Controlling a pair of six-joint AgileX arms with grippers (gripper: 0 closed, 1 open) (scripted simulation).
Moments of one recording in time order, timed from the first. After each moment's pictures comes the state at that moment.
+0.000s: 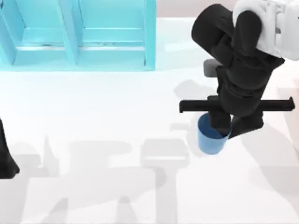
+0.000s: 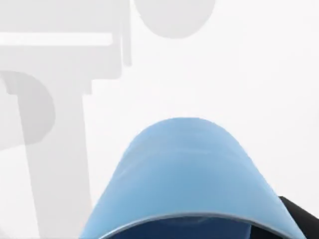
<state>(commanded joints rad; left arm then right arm) 0.00 0.00 0.00 0.00 0.00 0.00 0.61 1.84 1.53 -1.25 0.00 0.62</state>
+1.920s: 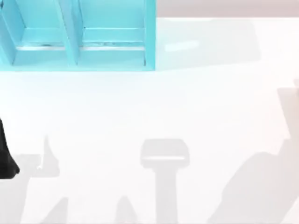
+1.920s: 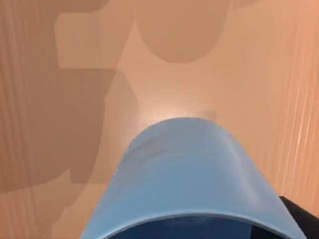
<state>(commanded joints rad) 0.00 0.00 0.00 0.00 0.00 0.00 -0.53 1.90 1.56 -1.23 -0.03 -0.51</state>
